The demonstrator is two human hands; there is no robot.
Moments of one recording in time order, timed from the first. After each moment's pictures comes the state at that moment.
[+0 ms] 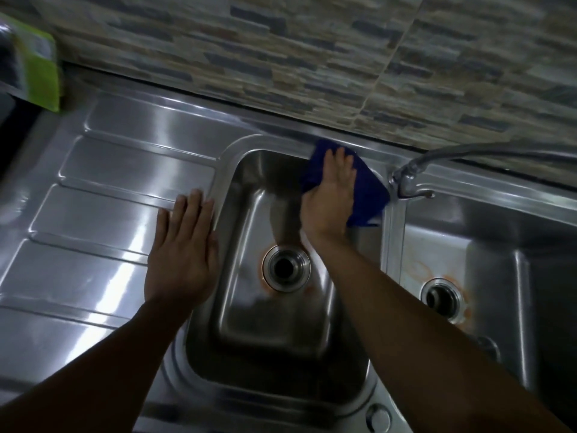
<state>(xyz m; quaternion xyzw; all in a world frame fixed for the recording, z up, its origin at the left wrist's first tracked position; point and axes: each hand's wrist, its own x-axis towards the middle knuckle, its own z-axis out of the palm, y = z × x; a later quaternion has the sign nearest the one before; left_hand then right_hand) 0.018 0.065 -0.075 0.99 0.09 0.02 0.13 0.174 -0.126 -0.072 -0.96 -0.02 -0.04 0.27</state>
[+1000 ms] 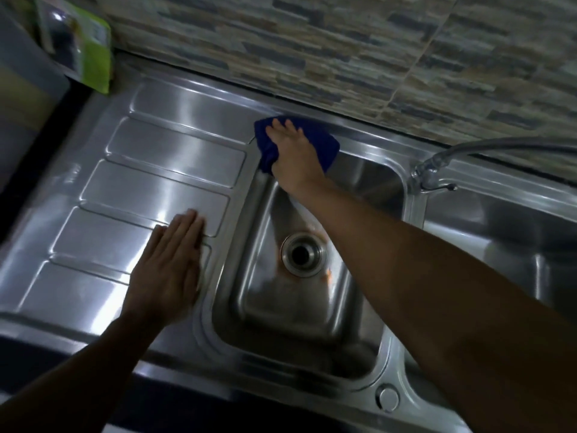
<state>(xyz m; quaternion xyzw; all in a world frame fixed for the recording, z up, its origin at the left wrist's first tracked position) -0.061 0.110 -0.078 0.99 0.03 0.06 0.16 0.207 -0.047 -0.048 -0.92 -0.29 0.13 0.23</state>
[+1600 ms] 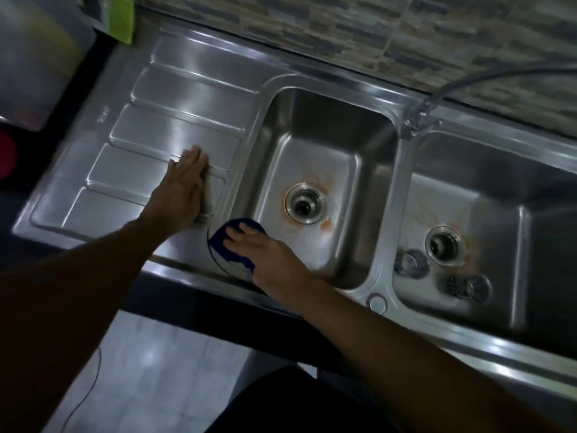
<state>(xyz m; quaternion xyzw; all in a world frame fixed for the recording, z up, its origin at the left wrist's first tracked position) -0.065 0.133 -0.059 0.97 0.07 -0.03 0.22 -0.064 -0.118 -0.053 -0.80 -0.43 0.25 0.33</state>
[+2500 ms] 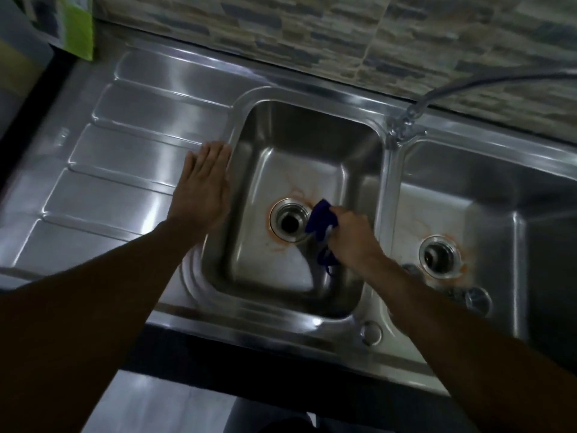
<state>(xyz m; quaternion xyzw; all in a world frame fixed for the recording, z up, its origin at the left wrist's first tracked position) 0.001 0.060 -0.054 0.98 0.04 -0.01 0.18 0.047 -0.221 -0.058 -0.95 -0.07 0.23 0.21</state>
